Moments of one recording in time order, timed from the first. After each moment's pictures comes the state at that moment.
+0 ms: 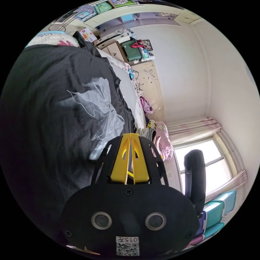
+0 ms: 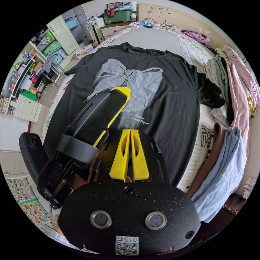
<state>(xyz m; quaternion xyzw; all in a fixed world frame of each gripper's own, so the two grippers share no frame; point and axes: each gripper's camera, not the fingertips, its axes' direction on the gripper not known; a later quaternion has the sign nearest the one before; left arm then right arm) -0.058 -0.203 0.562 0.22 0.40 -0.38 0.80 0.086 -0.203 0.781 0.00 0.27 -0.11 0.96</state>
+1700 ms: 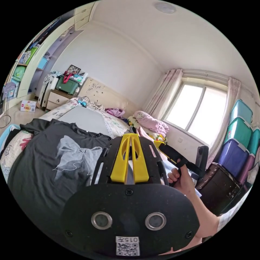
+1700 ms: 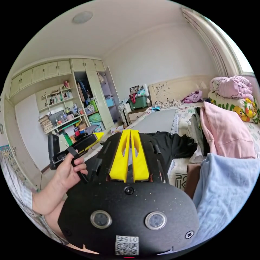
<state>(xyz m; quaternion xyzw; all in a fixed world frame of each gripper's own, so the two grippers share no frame) 0.046 -0.219 0.417 0.39 0.30 -0.04 0.87 0.111 -0.042 0.413 0.40 0.02 -0.27 0.88</state>
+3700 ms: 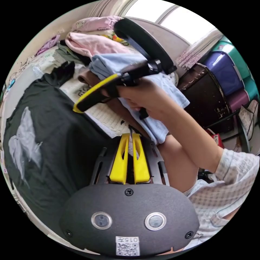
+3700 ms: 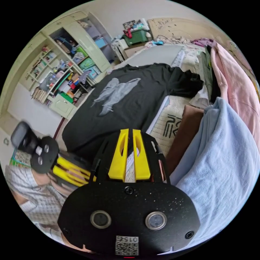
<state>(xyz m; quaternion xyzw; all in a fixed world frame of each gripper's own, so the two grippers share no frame) 0.306 -0.274 0.417 -0.07 0.27 0.35 0.90 0.074 -0.037 0.416 0.07 0.07 -0.23 0.97</state>
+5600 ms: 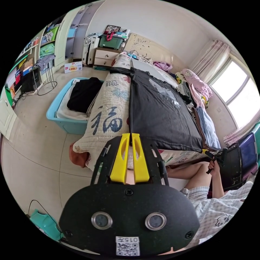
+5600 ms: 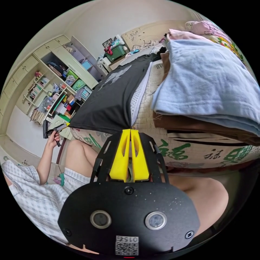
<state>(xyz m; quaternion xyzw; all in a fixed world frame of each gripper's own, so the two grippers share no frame) -0.339 0.020 0.276 0.08 0.12 -0.09 0.98 0.106 0.233 0.381 0.18 0.05 -0.09 0.98</state>
